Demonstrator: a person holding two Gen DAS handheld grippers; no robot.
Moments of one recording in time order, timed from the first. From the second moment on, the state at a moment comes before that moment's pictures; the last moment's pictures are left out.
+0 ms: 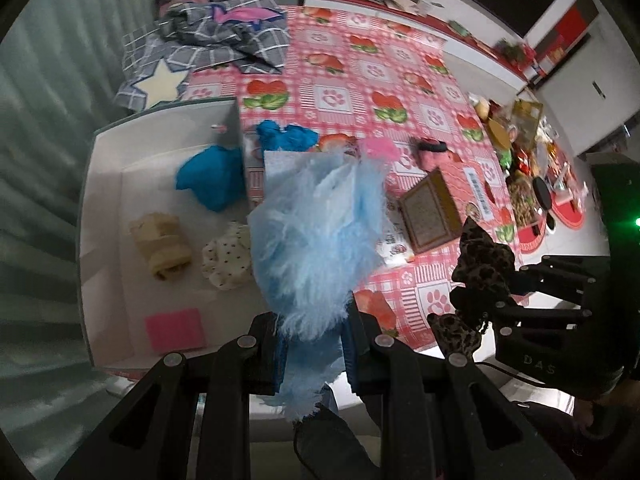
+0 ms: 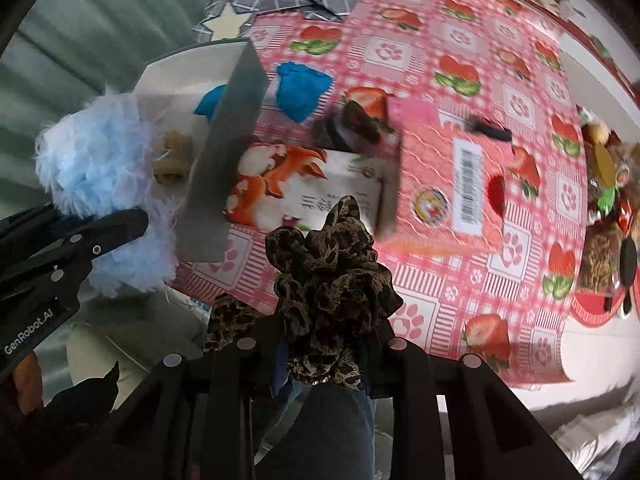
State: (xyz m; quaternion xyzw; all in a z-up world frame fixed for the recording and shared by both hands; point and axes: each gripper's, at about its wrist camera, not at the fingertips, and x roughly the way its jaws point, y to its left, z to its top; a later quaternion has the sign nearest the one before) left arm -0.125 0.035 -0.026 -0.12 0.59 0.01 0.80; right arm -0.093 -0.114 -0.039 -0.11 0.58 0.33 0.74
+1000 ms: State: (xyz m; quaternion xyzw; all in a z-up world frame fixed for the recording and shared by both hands) left arm -0.145 0.128 -0.044 -0.22 0.58 0.12 0.77; right arm -0.084 0.003 -0.017 -0.21 0.56 0.41 0.69
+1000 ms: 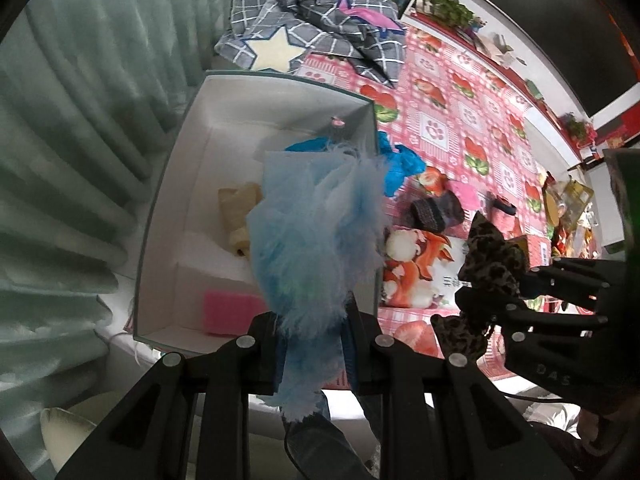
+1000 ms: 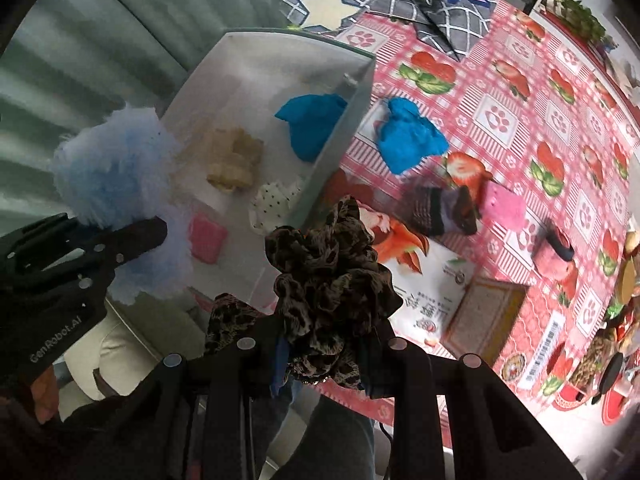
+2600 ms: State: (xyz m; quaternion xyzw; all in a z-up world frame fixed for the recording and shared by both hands) left arm -0.135 0.159 -0.060 -0.23 0.58 0.18 0.76; right arm -0.050 0.100 0.026 -0.18 0.51 0.47 0.70
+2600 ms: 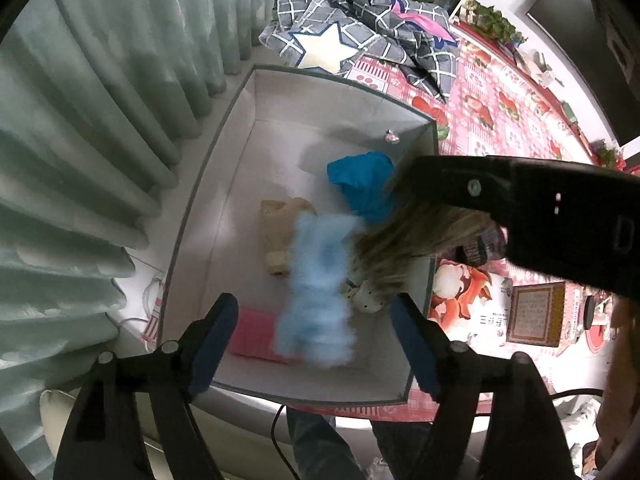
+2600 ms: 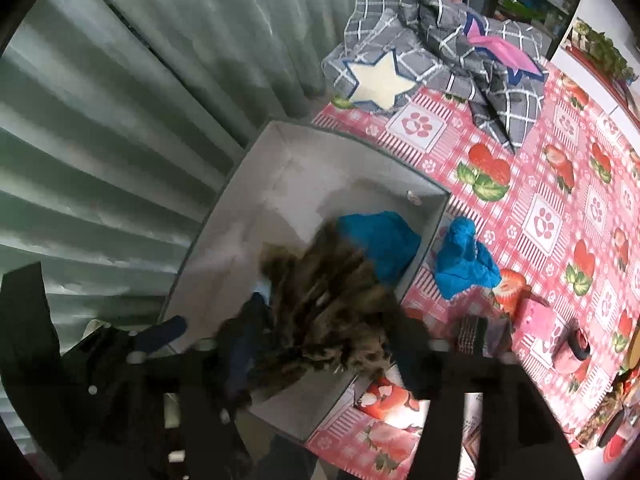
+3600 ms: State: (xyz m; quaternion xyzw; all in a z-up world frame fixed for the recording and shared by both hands) left arm 0.001 0.039 -0.035 -0.15 0.62 0.02 0.77; right arm 0.089 -0.187 0.012 0.13 0.64 0.29 0.70
